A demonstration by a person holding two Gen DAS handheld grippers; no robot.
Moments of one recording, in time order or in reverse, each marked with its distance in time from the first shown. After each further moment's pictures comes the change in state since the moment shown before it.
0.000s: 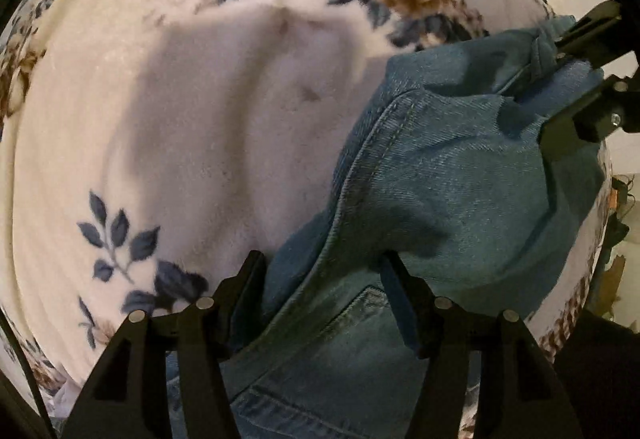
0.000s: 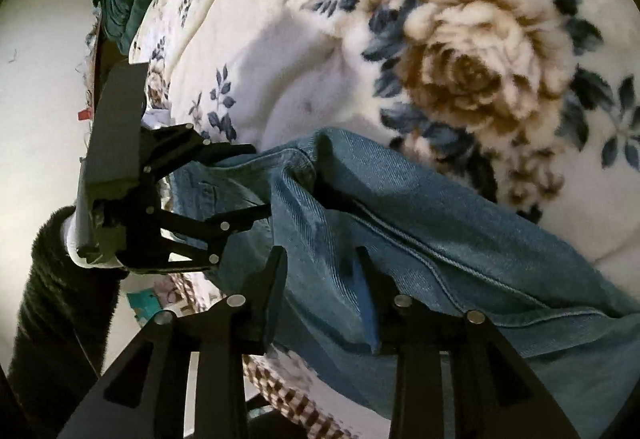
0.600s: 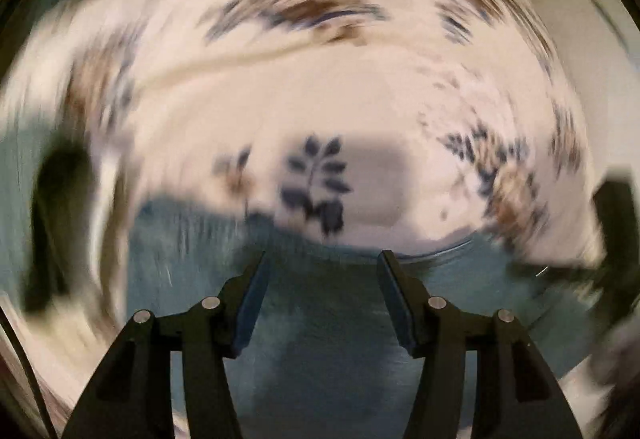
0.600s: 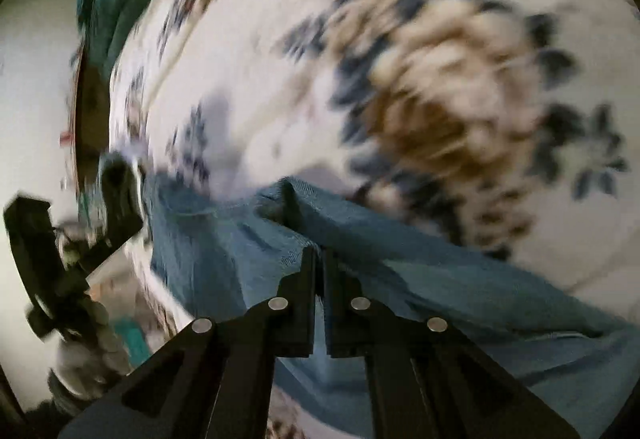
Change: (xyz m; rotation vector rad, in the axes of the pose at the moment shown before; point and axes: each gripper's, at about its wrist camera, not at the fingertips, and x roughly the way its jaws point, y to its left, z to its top) left arm -0.092 0.025 -0.100 -0.795 -0.438 0.161; right arm -0.013 -0.013 0.018 0.058 -0.124 -0.044
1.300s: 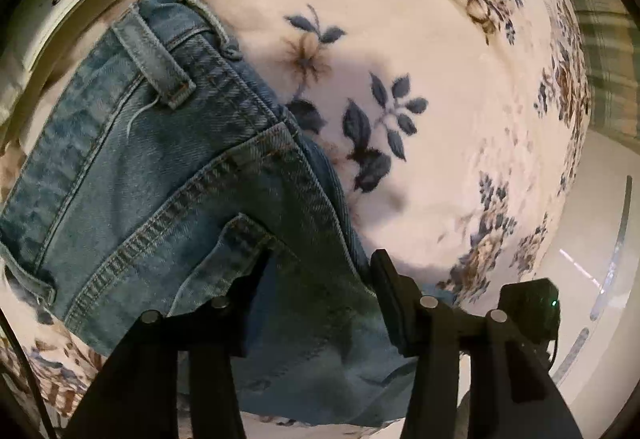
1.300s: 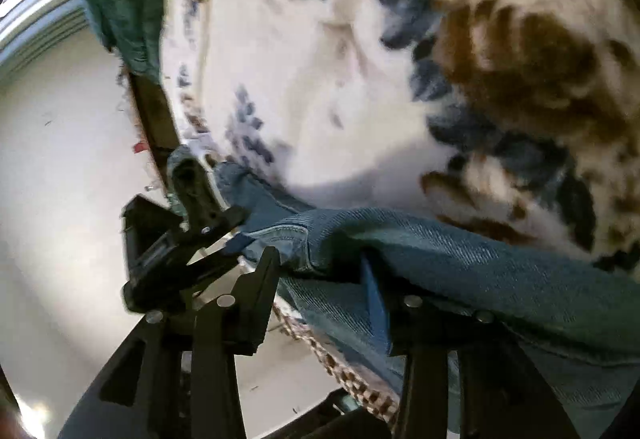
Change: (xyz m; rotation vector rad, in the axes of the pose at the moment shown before) left arm 0.056 0.072 -0.031 -0.747 0.294 -0.310; right arm 0.056 -0.011 0.021 0.173 0.217 0.322
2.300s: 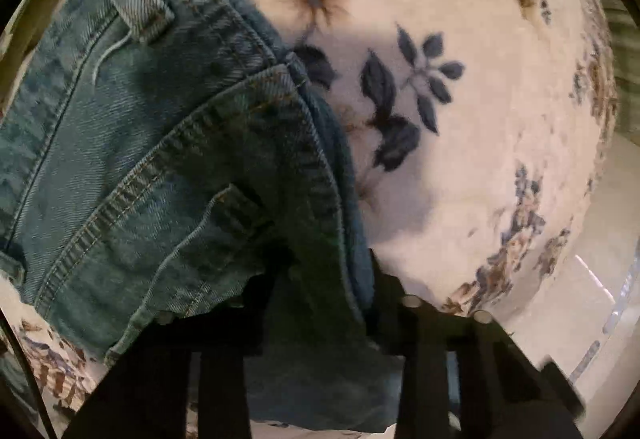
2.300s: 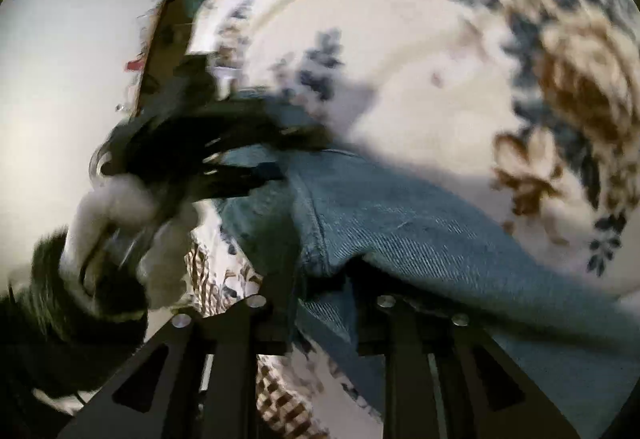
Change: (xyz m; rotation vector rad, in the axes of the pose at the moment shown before) left arm 0.023 0.002 -0.010 -0.042 0.050 0.054; right arm 0.011 0.059 -0.086 -0.417 -0.080 -0.206
